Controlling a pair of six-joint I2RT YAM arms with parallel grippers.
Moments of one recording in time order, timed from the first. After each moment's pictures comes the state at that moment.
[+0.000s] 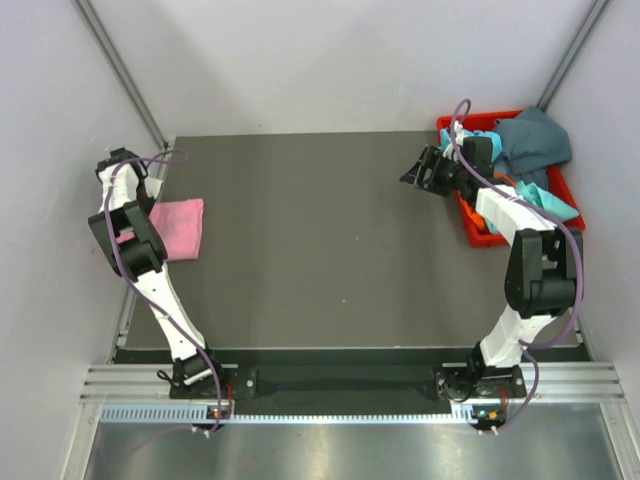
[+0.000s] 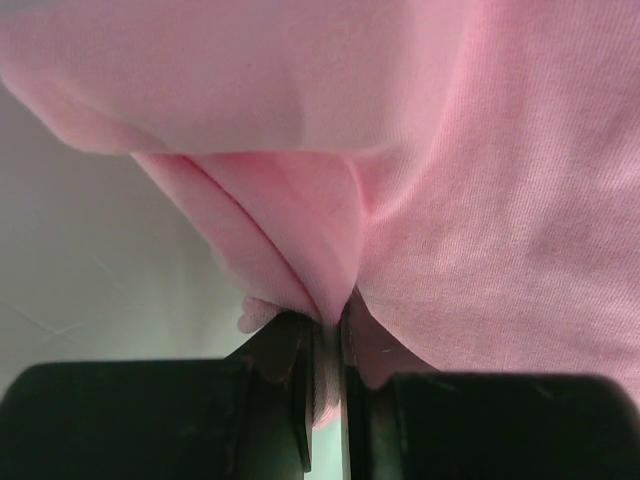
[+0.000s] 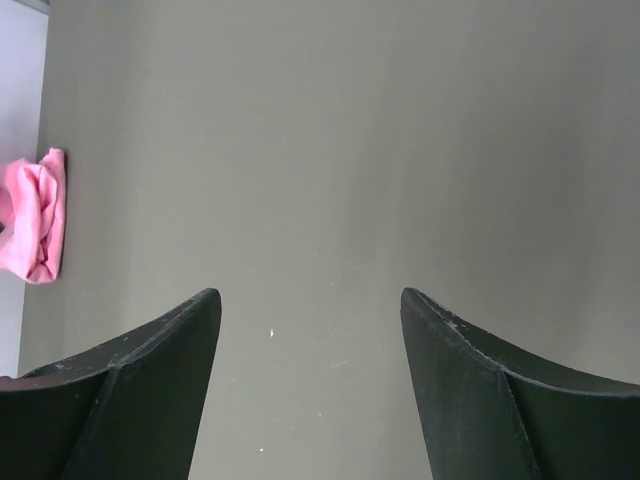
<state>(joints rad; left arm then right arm) 0.45 2.32 2.04 -1.13 -0.28 0.60 0.07 1.74 1.25 -0.09 -0.49 0.41</state>
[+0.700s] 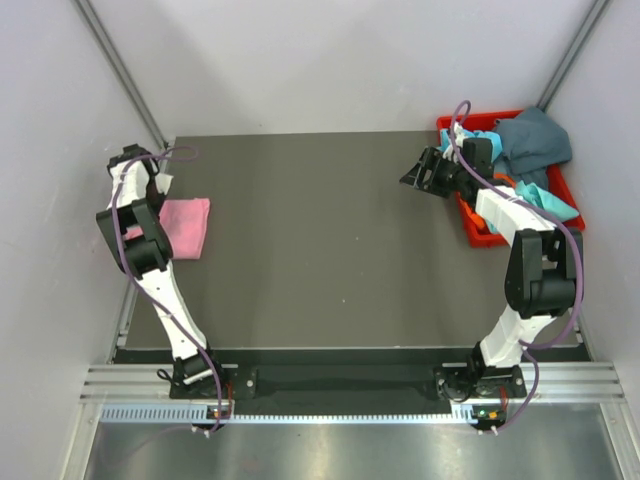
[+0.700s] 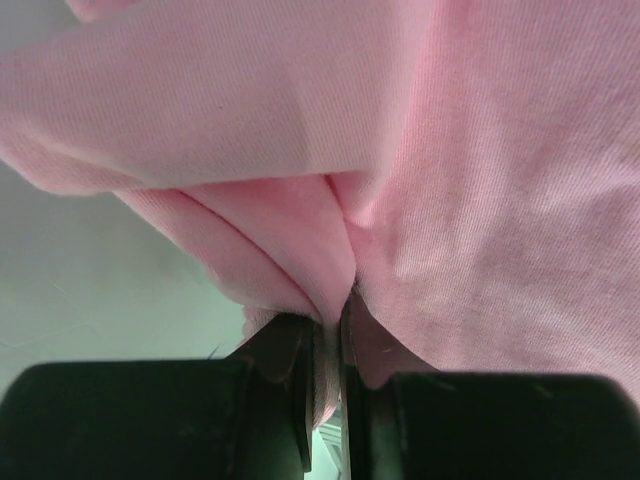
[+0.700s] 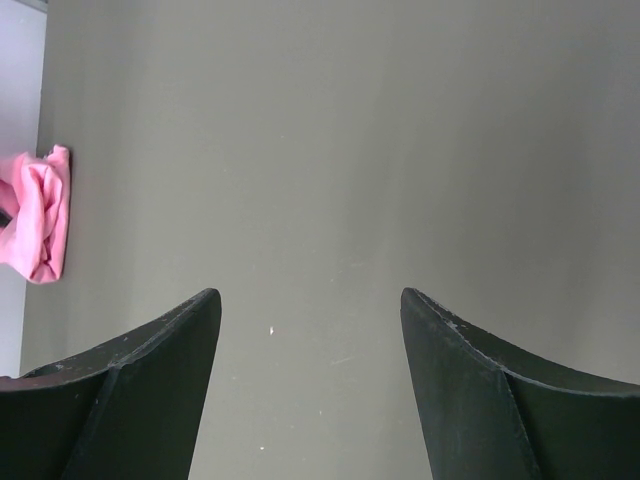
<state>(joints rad) 0.39 2.32 2.04 -1.12 -0.25 0.53 0.07 1.73 1.24 -0.09 -0.49 0.42</state>
